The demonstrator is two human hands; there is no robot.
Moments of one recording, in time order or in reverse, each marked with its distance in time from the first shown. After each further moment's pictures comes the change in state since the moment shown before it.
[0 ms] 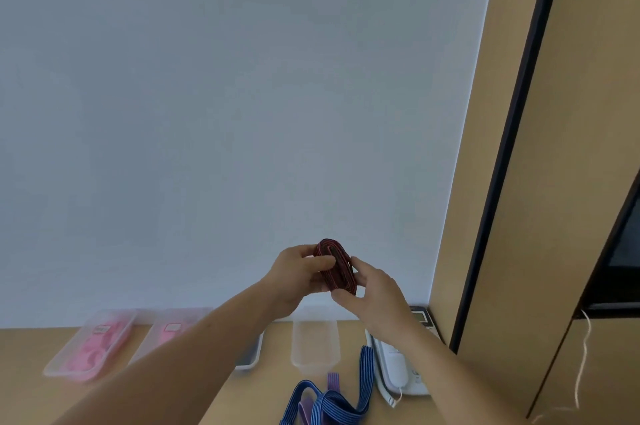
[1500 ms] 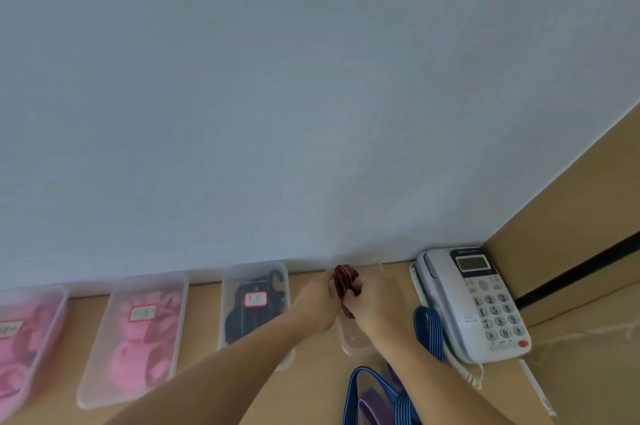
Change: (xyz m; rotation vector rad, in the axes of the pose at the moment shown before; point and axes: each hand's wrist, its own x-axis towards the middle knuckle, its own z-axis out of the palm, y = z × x) left_hand 0.151 -0.212 -0.133 0.767 -0.202 -0.290; right_hand 0.130 0.146 0.222 -0.498 0.022 0.592
